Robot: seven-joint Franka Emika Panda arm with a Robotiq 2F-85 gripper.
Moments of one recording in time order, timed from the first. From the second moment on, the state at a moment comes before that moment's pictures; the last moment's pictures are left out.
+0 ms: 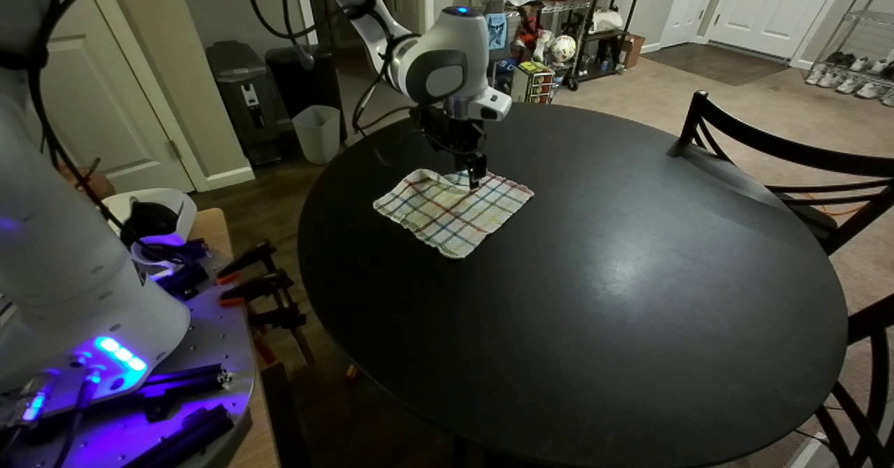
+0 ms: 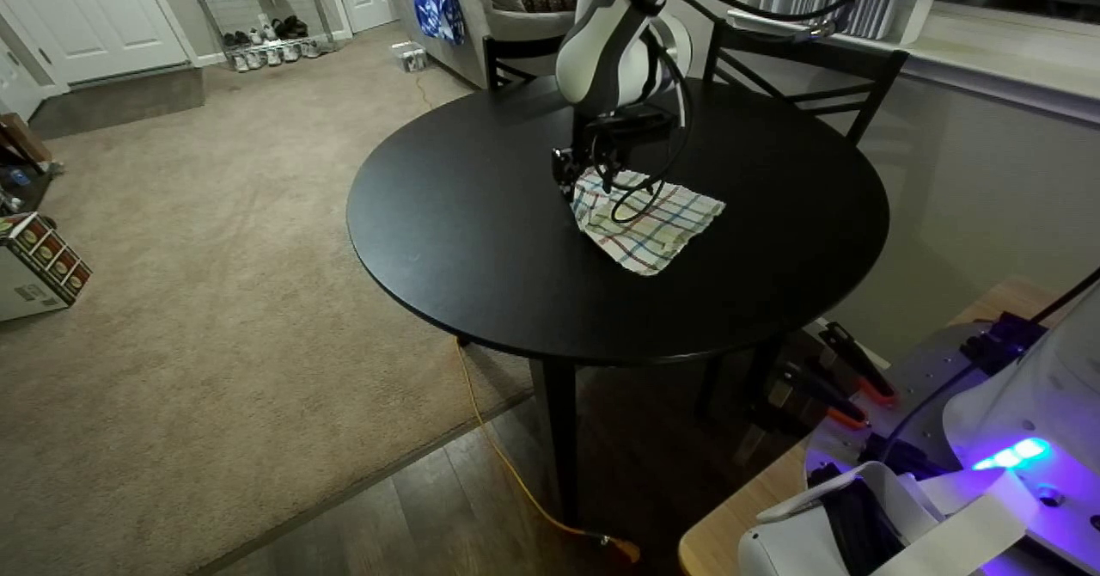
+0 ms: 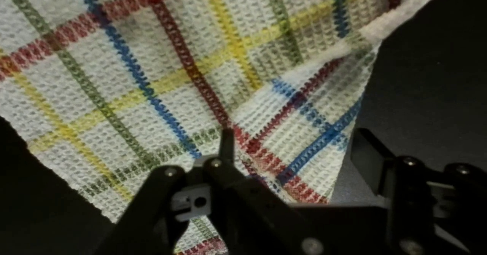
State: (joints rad) arm 0.17 0.60 -0.03 -1.96 0.11 2.67 0.21
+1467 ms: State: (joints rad) arm 0.62 0.69 -0.53 -1.96 -0.22 2.91 0.66
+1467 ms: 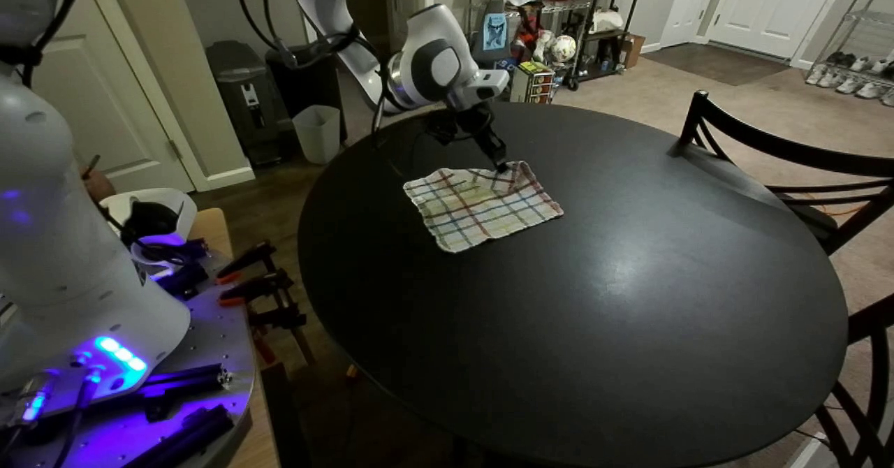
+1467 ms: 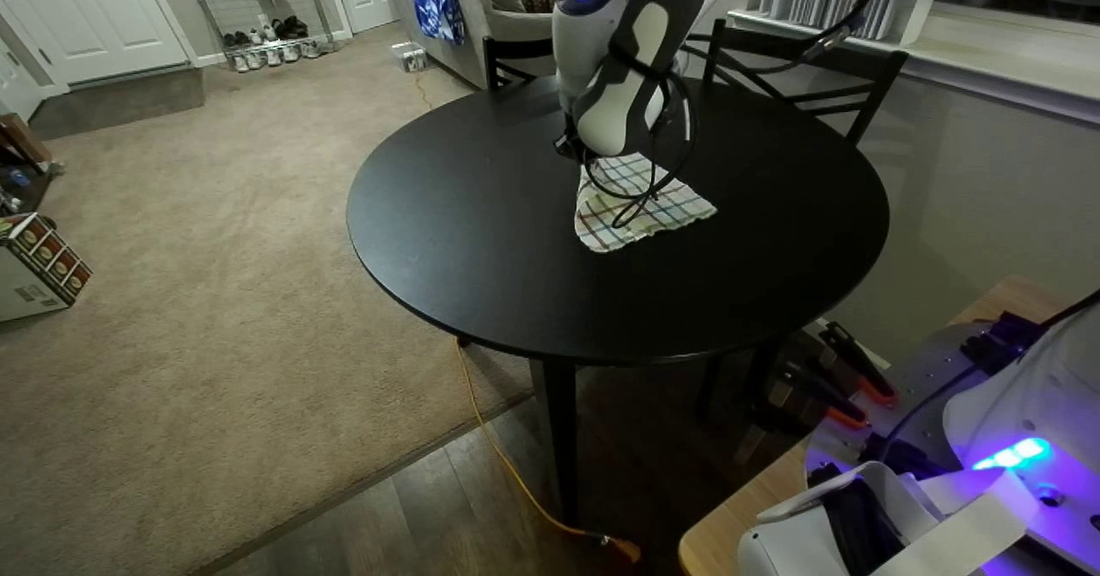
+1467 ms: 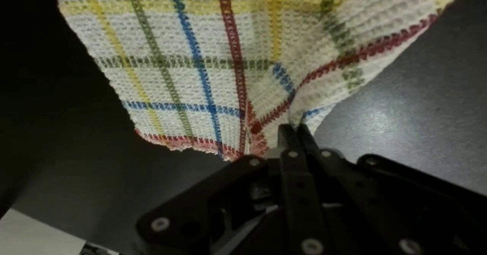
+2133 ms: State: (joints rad) arm 0.66 0.78 -0.55 -1.88 -0.19 2.76 0.74
